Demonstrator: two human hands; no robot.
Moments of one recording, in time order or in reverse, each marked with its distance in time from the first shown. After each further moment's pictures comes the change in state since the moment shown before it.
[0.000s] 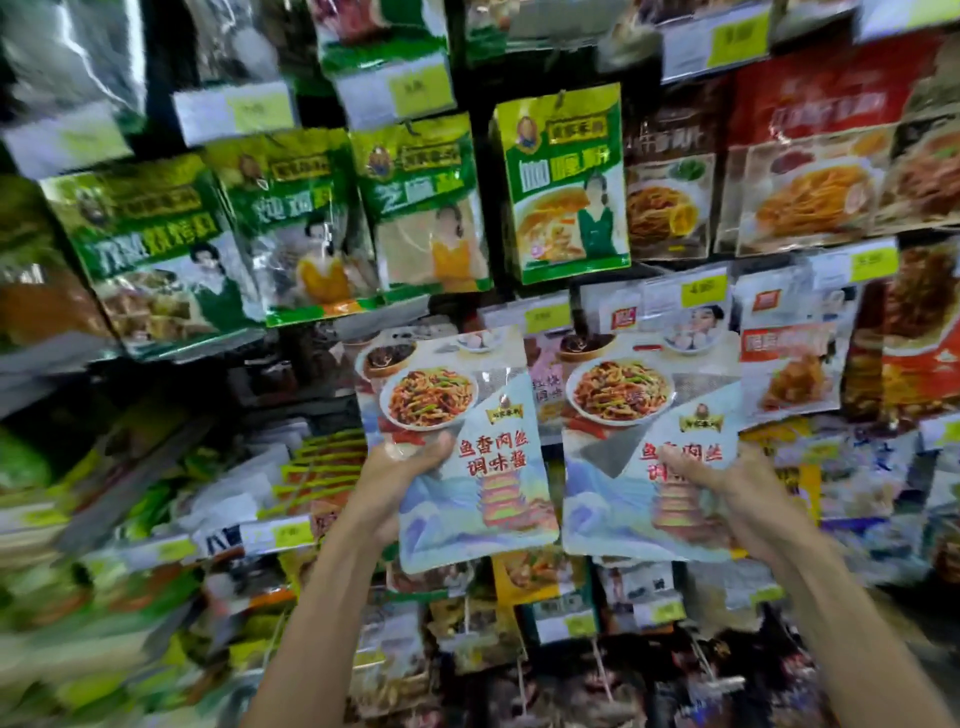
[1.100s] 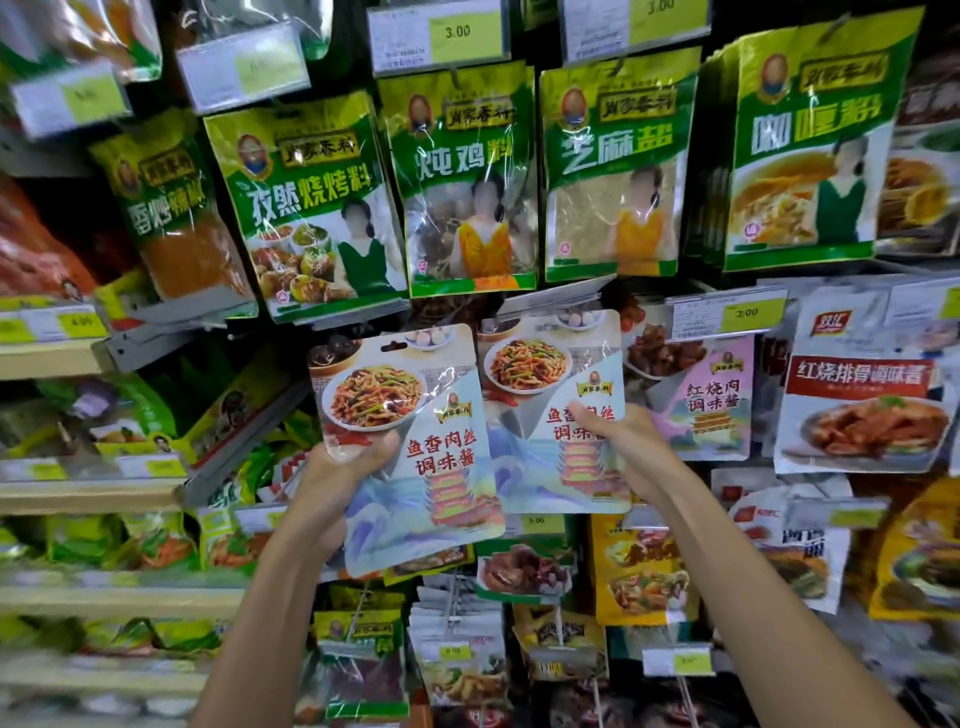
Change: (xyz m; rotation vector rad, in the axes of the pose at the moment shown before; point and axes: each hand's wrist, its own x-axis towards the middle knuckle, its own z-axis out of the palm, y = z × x) left_hand 0.001 0.028 -0.192 0.130 0.246 0.134; right_hand 0.113 0.049 0.228 0.012 -0.240 0.119
